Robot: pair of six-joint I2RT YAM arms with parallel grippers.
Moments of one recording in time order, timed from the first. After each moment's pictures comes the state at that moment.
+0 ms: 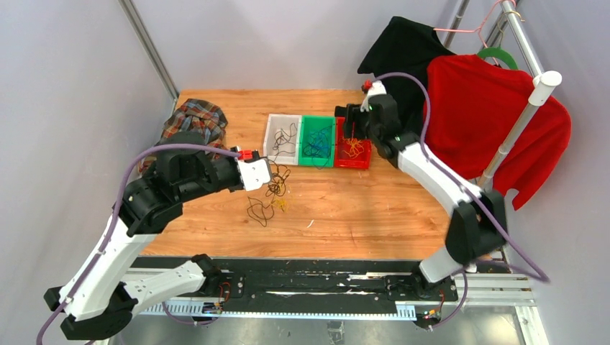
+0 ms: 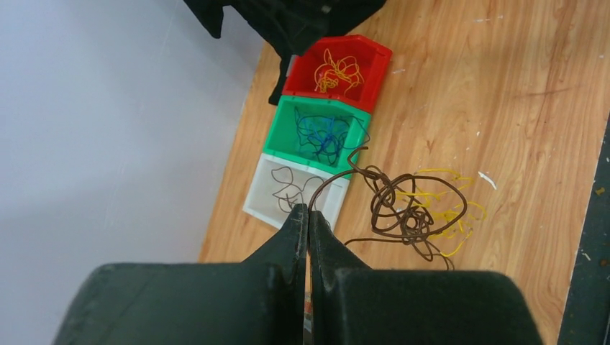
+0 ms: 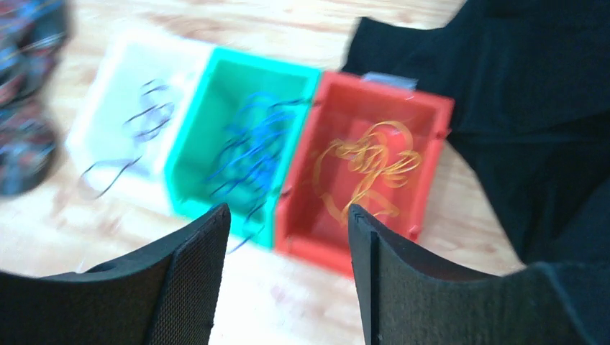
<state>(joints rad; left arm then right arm) -0.73 0.90 1.41 -0.84 0.23 0.77 0.42 1.63 1.33 -0.20 0.10 0.22</state>
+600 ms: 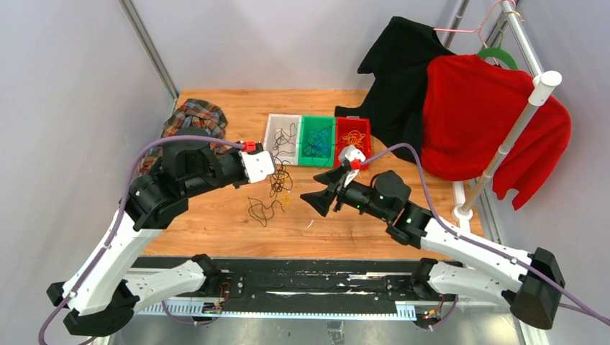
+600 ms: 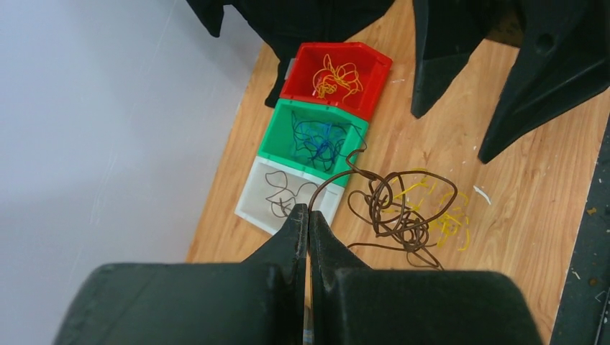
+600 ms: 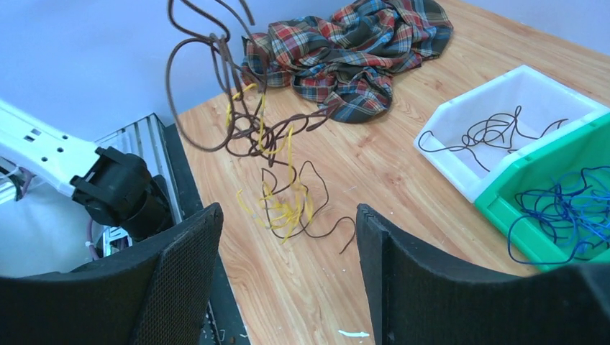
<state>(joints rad) -0.73 0.93 1.40 -0.79 0.22 0.70 0.94 0.95 0.65 0.30 -0.16 0.20</state>
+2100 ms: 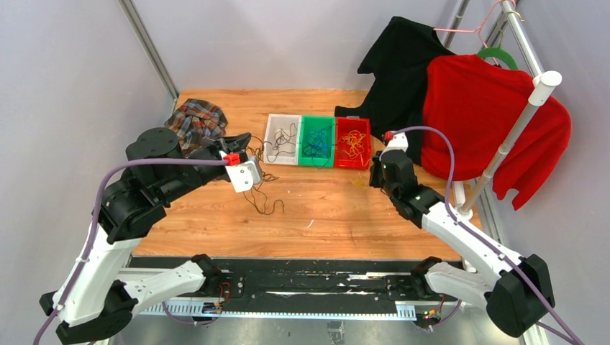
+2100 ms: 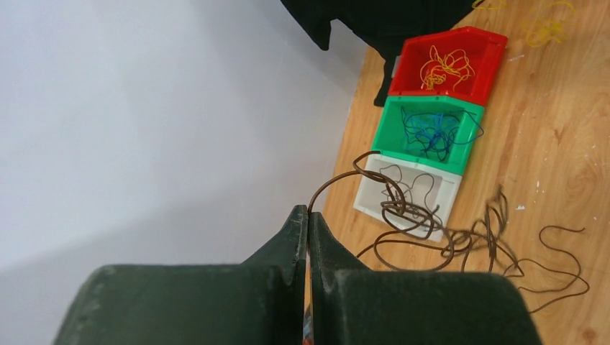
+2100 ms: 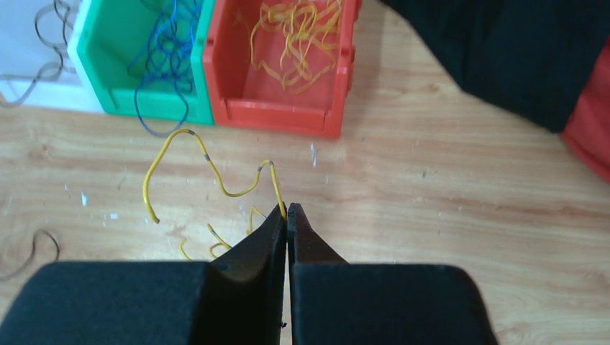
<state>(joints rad) -0.73 0.91 1.54 -0.81 0.09 1.00 0.56 1.03 0.69 -0.16 0.33 0.33</state>
